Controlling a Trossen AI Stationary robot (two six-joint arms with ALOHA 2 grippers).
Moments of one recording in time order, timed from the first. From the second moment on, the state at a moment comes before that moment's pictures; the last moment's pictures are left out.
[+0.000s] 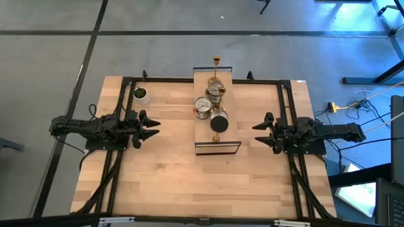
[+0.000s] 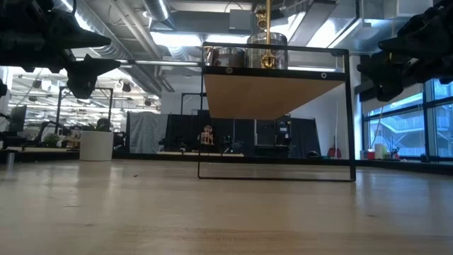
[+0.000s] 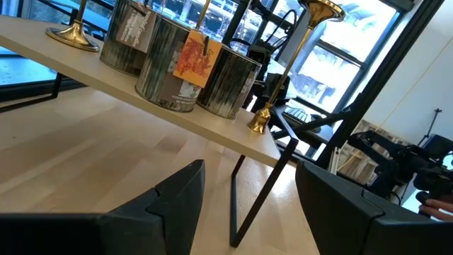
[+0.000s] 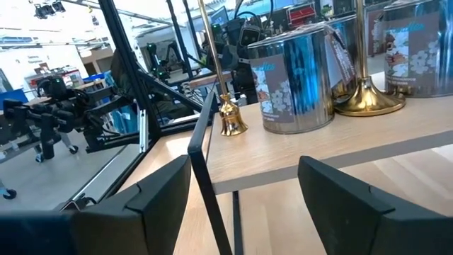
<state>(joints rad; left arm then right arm) -0.06 0.00 0.01 0.04 -0.16 -0.46 0.09 0.00 0.01 0.01 0.00 0.27</state>
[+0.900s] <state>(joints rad) -0.06 0.00 0.01 0.04 -0.16 -0.46 0.09 0.00 0.01 0.01 0.01 0.27</state>
